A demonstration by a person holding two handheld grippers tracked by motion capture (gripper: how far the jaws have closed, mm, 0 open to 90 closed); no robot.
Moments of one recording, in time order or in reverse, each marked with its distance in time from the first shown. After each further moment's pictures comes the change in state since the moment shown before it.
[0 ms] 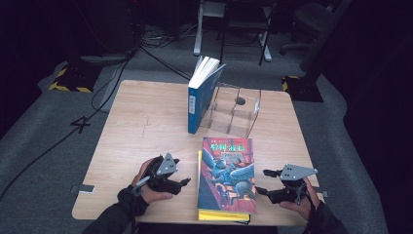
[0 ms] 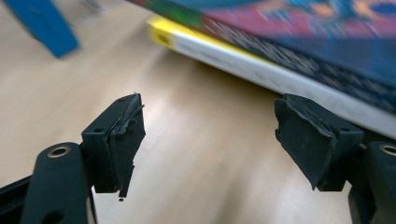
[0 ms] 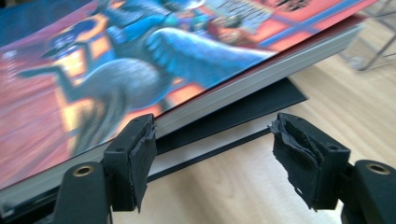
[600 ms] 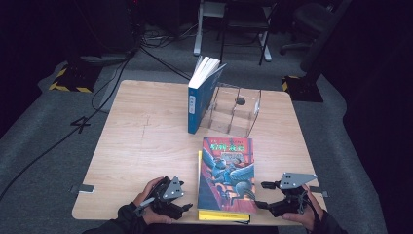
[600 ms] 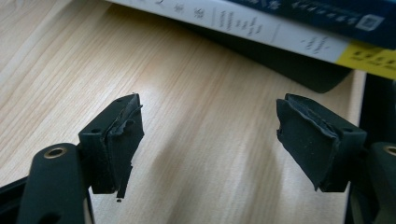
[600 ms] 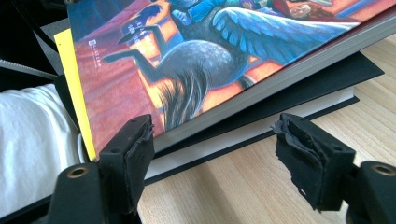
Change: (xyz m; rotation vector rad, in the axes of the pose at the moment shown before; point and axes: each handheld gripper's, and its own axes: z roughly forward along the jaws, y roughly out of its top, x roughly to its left) left arm -0.038 -0.021 0.009 0.101 -0.070 0.070; right arm 0.022 0.000 -0.009 0.063 0.125 0.068
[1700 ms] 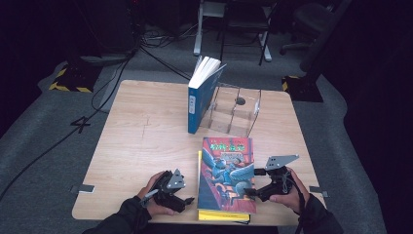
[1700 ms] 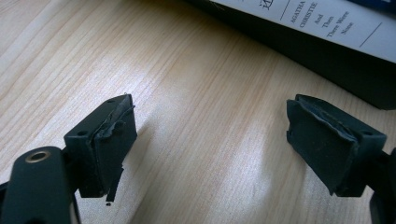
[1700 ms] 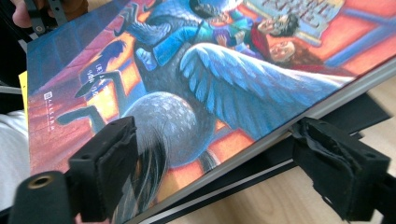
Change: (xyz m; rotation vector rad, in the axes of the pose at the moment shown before) left arm 0.018 0.001 0.019 0.014 -0.005 -0.057; right arm -0.024 0.036 0.031 0.057 0.028 0.048
